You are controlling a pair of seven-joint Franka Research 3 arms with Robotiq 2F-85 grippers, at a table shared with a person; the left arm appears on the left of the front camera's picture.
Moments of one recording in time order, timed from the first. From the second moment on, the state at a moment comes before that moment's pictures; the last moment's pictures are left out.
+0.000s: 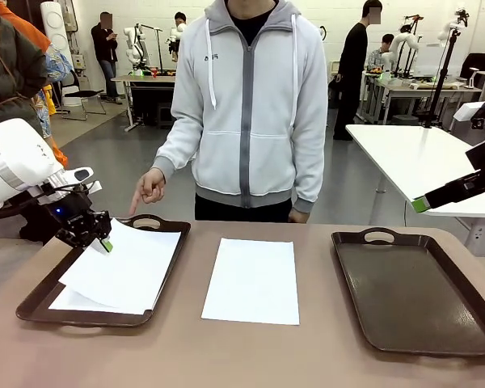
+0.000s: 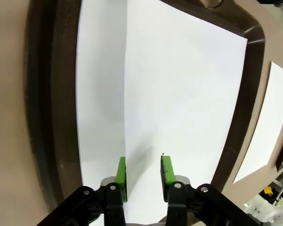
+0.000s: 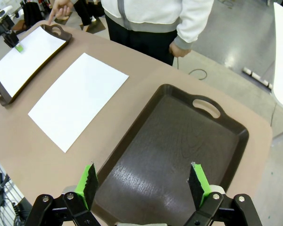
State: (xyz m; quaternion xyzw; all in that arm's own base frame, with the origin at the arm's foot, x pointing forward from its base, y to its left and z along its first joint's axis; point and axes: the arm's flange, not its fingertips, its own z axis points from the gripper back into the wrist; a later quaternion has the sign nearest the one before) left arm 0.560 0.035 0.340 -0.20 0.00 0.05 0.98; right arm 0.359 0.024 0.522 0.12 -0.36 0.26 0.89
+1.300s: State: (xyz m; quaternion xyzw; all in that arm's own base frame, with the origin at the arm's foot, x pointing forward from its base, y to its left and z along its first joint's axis) left arm 0.550 0.035 0.363 -0.16 -0.03 0.05 0.99; right arm 0.359 0.024 0.522 0.12 -0.36 0.26 0.89
